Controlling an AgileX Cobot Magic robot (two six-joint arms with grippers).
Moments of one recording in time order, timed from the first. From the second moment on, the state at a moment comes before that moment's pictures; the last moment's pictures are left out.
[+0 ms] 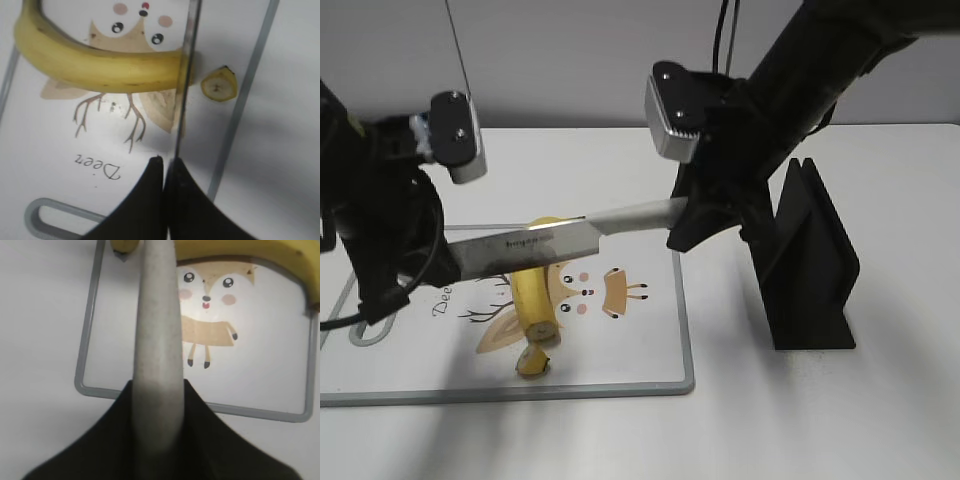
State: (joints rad) left arm -0.38 1.58 -0.99 -0.32 0.85 1.07; right arm 0.44 1.91 -1.39 0.61 0.97 -1.51
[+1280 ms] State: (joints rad) left arm -0.39 1.77 -0.85 -0.32 0.52 1.03; right arm 0.46 2.09 -1.30 0.55 0.71 -1.49
